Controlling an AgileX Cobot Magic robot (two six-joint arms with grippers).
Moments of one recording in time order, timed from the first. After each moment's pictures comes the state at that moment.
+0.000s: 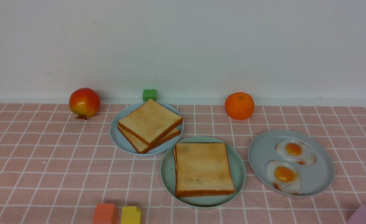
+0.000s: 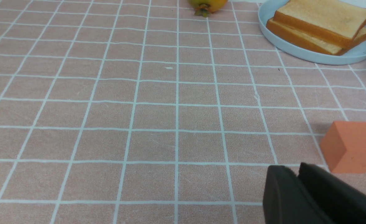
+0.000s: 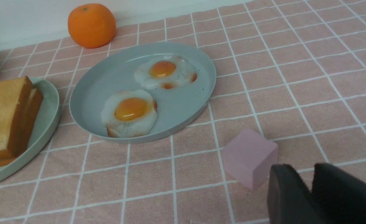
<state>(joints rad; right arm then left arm) -0.04 -0.01 0.02 0.01 0.41 0.10 -0.11 -0.01 0.01 0.10 0.37 -0.25</state>
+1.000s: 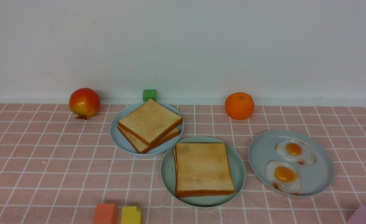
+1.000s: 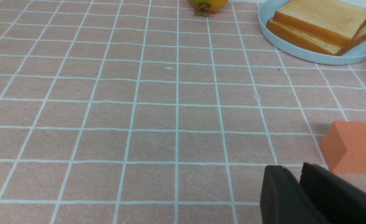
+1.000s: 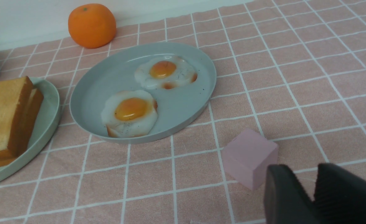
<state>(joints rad) -0.04 -0.01 0.02 0.01 0.40 0.10 -0.11 -0.01 0.02 0.10 0.37 -0.25</state>
